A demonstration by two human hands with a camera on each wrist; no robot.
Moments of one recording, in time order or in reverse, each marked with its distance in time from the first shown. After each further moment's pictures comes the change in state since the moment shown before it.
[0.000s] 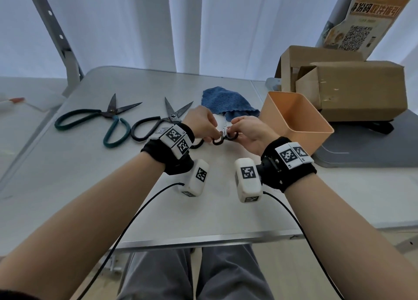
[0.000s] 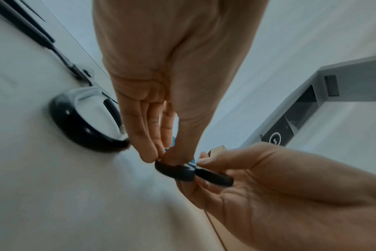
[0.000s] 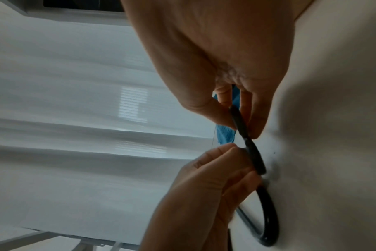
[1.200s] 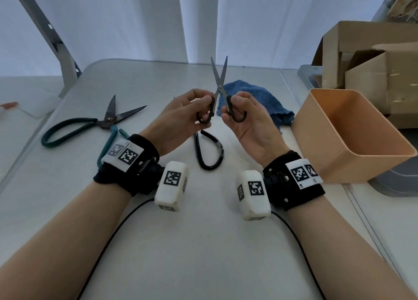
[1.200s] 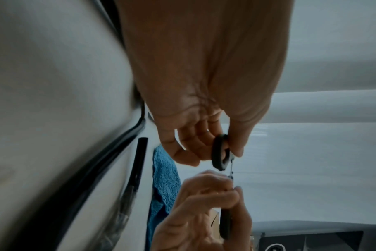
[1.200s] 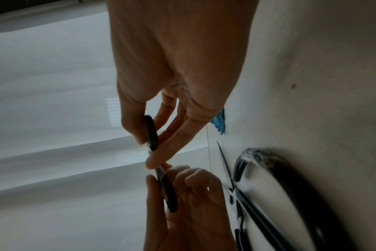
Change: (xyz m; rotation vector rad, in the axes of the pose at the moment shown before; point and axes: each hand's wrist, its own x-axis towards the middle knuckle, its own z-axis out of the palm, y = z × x) left_hand 0.033 -0.053 -0.052 -0.872 -0.124 0.150; right_hand 0.069 0.009 0.036 0.680 -0.388 -0.264
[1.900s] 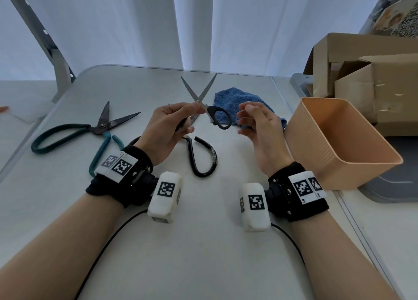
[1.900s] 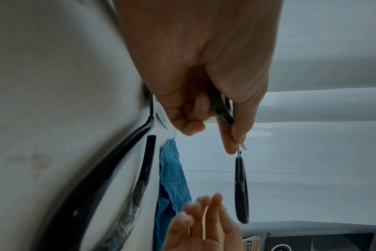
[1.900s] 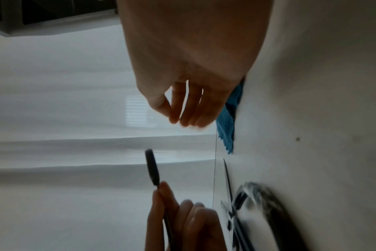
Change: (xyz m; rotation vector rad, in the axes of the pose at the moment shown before) left_hand -0.004 -0.005 -0.003 0.032 0.188 0.067; right_hand -0.003 -0.010 -0.022 -0.425 0.266 -0.150
